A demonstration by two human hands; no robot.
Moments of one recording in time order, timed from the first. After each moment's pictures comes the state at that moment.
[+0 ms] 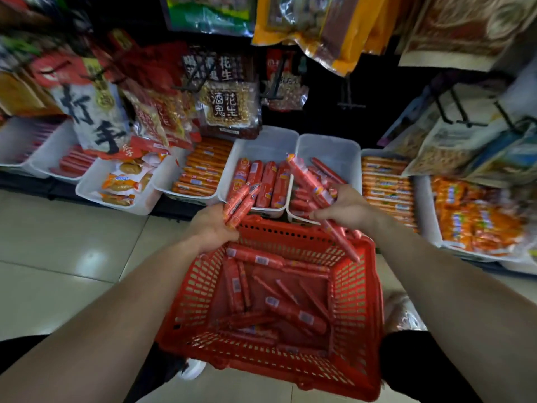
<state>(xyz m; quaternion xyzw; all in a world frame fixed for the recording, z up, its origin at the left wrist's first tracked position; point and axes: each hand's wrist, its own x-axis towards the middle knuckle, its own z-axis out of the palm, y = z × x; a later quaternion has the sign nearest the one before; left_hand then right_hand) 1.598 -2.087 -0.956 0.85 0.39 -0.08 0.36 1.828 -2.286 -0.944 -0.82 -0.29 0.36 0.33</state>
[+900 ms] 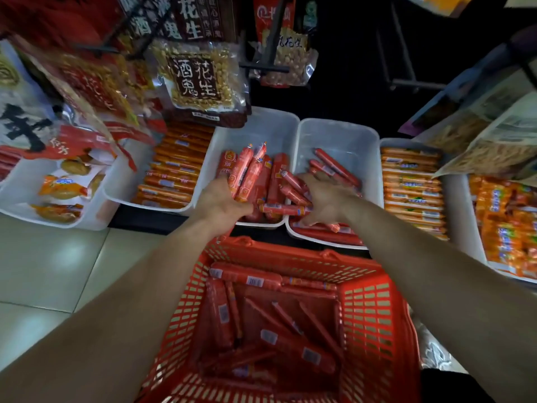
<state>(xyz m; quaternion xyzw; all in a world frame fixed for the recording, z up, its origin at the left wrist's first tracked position) 1.715 -2.027 -1.028 0.81 0.40 0.00 0.43 1.906 -2.181 -1.053 -0.85 -0.45 0.27 0.01</state>
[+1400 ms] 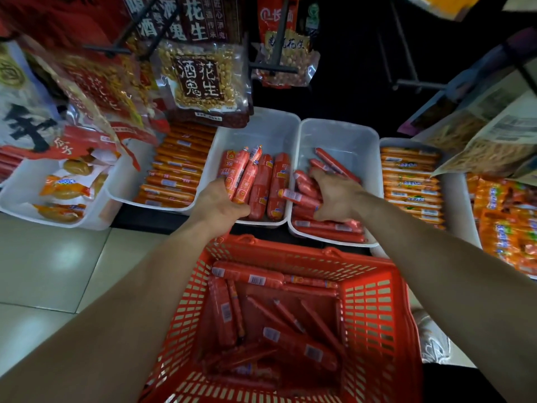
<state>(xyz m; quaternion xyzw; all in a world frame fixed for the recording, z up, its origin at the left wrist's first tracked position) 1.704 -2.024 -1.028 0.80 0.41 -0.01 0.44 1.910 -2.191 -1.040 -0.86 -0.46 0.25 0.02</state>
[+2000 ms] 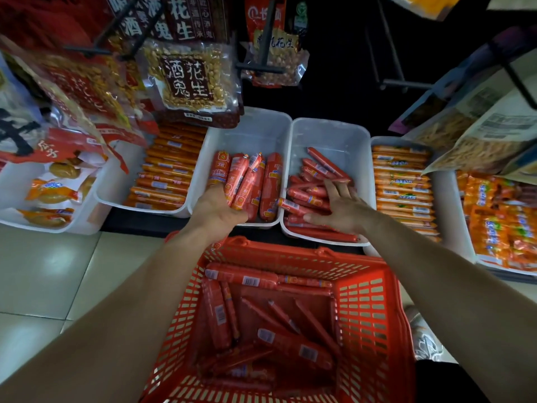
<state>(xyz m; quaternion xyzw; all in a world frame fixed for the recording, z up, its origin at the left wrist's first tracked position) 1.709 -2.033 -1.036 0.80 0.42 -0.03 0.43 1.915 -2.231 -1.072 -0.88 -0.34 0.32 0.01</state>
